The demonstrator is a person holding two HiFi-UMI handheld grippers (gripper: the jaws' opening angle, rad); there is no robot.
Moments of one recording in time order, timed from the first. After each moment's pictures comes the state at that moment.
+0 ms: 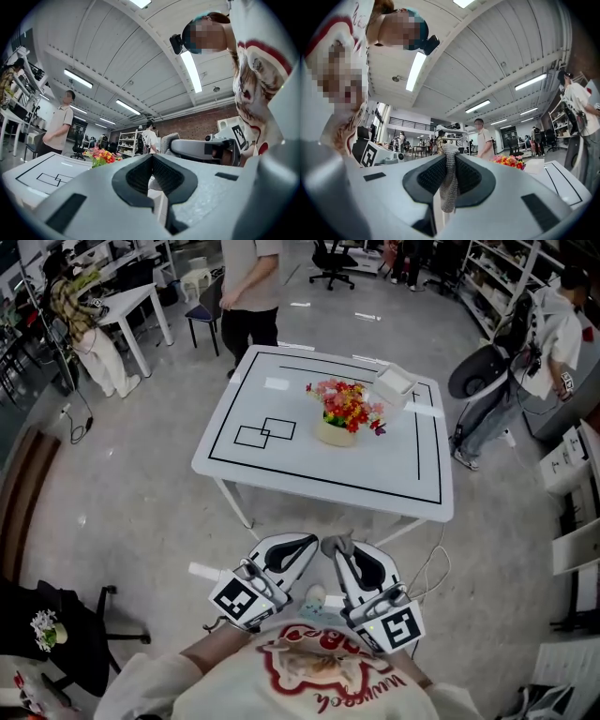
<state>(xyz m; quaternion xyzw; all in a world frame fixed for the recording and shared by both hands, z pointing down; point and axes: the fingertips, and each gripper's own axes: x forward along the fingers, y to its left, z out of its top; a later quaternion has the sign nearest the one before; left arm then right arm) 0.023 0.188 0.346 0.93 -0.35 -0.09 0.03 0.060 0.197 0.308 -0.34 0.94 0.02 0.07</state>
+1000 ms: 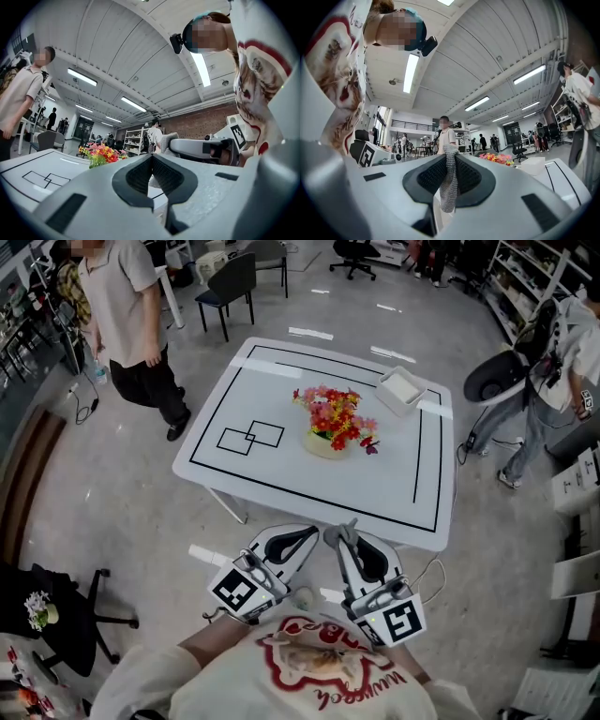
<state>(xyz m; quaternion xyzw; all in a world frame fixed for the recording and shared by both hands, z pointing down) 0.070 0.094 0.364 0.92 -0.39 -0.08 0.04 0.114 0.095 0.330 -0.32 0.95 -0.01 0.06</state>
